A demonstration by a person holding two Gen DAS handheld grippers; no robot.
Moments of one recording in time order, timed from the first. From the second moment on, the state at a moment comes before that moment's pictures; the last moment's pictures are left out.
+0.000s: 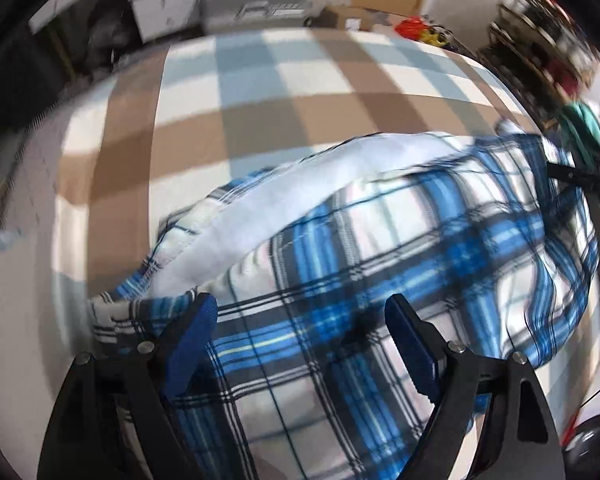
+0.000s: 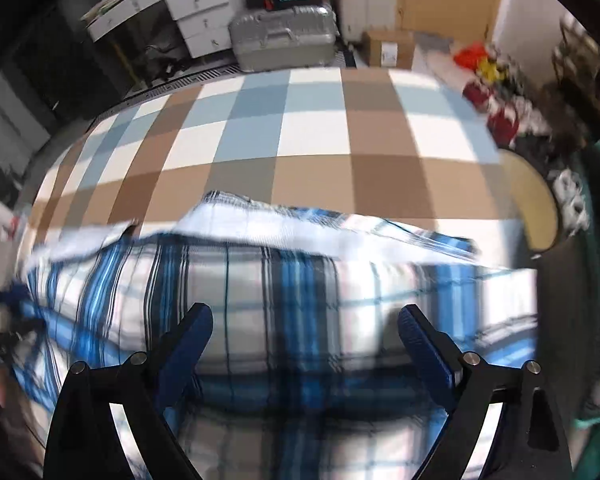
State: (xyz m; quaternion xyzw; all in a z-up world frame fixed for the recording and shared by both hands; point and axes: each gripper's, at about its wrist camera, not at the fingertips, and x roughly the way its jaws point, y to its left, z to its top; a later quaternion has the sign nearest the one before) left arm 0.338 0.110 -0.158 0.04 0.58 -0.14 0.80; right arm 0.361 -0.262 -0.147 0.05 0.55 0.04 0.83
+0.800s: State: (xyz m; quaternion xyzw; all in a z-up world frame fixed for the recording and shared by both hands) left arm 0.309 0.122 -0.149 0.06 0.58 -0.13 0.80; right arm 0.340 -0.099 -0.147 -0.03 0.58 0.13 0.80
